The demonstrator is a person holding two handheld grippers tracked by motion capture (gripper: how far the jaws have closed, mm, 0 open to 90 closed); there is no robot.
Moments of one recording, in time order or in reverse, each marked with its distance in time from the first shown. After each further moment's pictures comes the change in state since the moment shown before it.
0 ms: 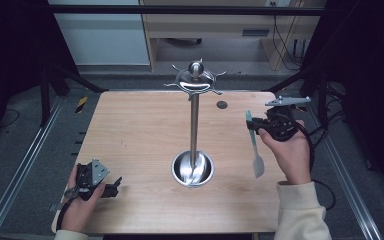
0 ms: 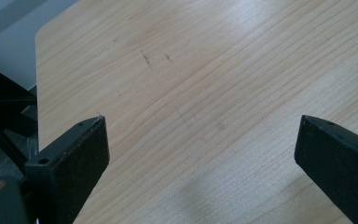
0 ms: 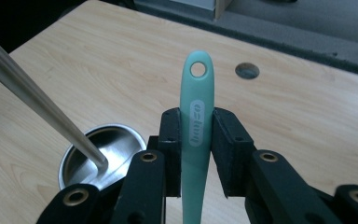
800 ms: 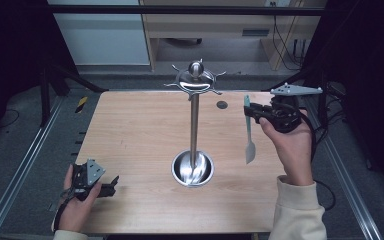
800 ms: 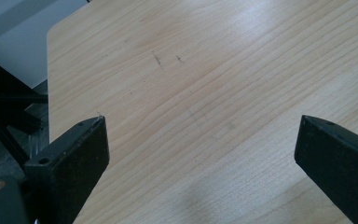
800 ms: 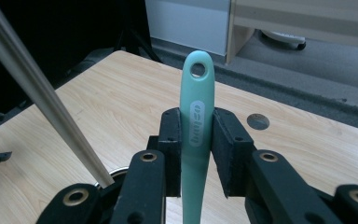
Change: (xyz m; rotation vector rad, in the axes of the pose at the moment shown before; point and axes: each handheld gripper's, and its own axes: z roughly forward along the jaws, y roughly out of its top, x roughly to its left) left arm 0.007 -0.004 -0.005 -0.022 0.014 -0.043; right arm 0.013 0.024 -0.026 -0.166 0.057 -0.024
